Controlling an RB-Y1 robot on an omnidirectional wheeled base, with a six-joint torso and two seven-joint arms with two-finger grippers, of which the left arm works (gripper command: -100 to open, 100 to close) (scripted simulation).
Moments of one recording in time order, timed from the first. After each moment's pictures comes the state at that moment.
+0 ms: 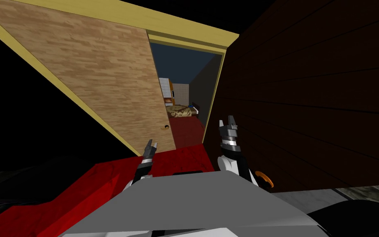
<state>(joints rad) 0.36 0.15 0.09 -1.49 0.04 -0.69 0.17</state>
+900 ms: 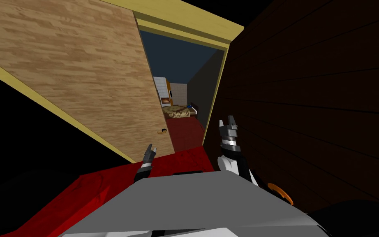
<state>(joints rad) 0.32 0.17 0.11 -1.29 0.05 -0.74 0.18</state>
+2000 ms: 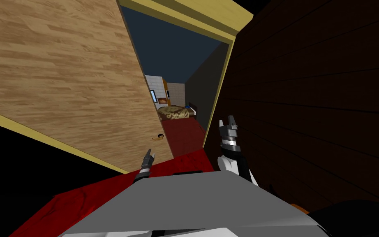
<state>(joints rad) 0.28 0.19 0.13 -1.06 0.06 -0.79 0.19</state>
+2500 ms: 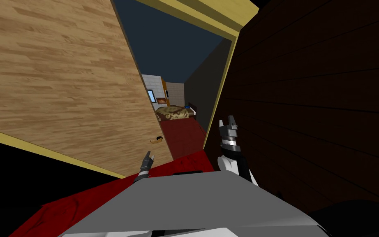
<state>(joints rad) 0.27 0.20 0.13 -0.98 0.06 -0.81 0.19</state>
